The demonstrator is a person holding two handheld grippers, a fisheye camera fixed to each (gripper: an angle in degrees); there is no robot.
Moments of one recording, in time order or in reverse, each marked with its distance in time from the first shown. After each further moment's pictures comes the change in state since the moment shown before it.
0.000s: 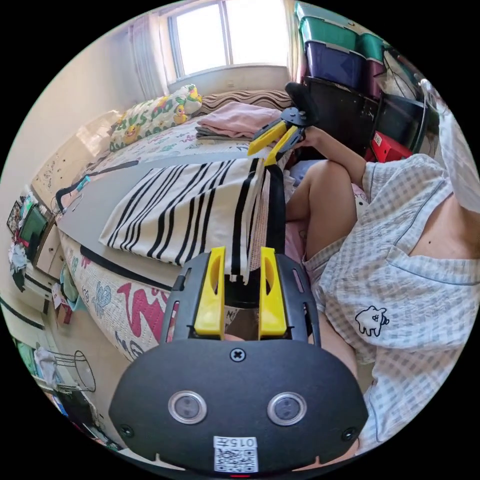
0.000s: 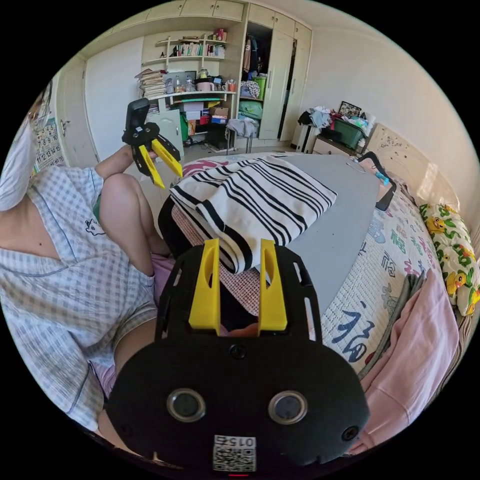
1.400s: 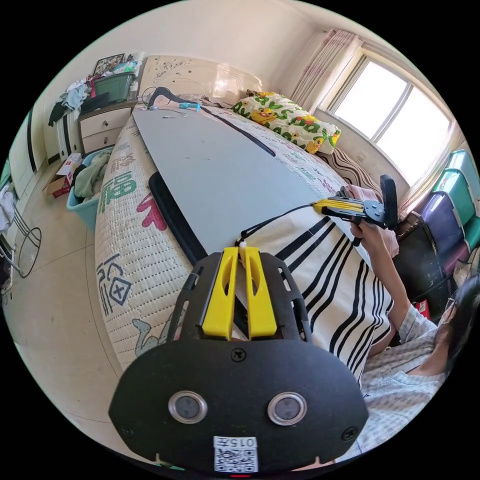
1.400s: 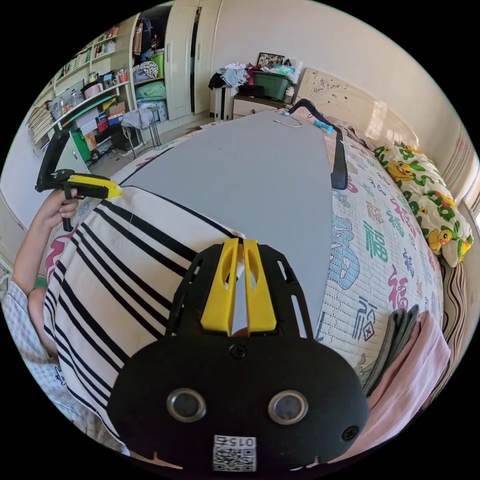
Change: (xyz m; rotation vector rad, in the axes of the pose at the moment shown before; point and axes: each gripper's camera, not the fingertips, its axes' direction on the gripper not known) left arm -0.323 0.176 0.190 0.170 0.025 -0.793; right arm 0.280 -0.246 0.198 -0.036 0.259 0.381
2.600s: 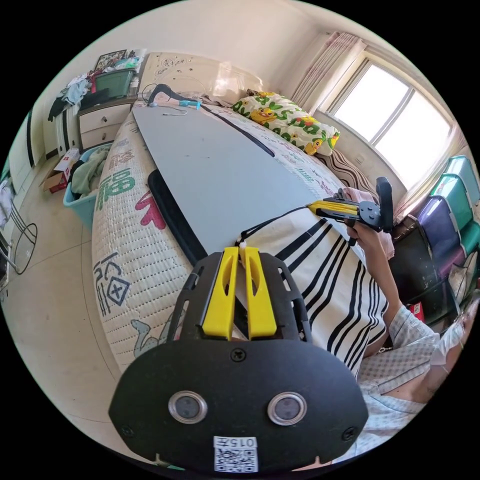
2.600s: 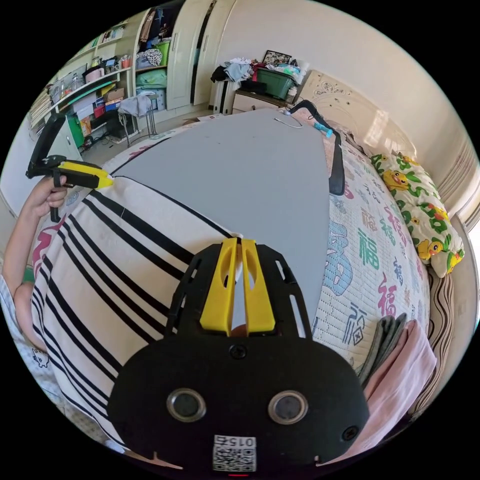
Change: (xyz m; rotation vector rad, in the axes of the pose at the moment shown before) left arm -0.003 0.066 0.085 -0.001 0.071 -0.042; right arm -0.045 -0.032 0.069 -0.126 0.059 -0.045
